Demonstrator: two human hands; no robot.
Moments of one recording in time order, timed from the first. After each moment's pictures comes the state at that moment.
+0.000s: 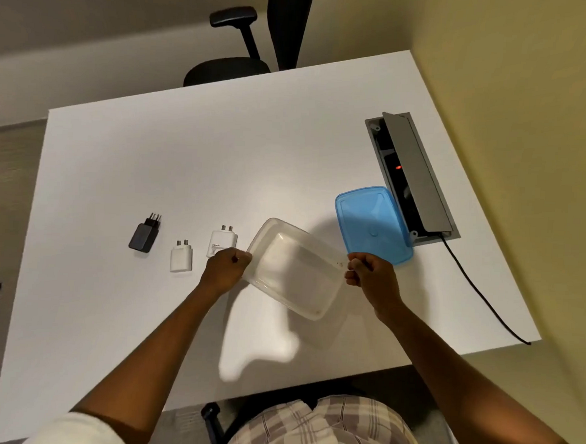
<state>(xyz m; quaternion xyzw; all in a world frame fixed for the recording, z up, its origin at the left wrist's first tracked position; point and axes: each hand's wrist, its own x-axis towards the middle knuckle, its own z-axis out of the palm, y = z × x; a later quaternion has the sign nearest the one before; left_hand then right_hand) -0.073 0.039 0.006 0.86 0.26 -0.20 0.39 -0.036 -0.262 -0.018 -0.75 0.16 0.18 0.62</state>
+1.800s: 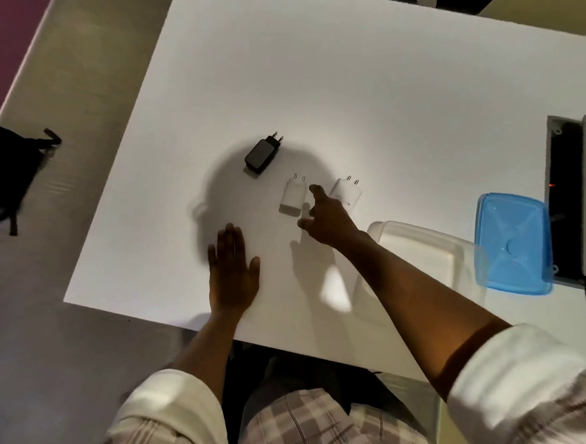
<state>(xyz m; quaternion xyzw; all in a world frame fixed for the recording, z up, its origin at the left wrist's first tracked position) -0.276 0.173 -0.127 0.93 0.33 -0.07 0.16 -0.060 0.070 -0.035 -0.87 -0.22 0.37 0.24</state>
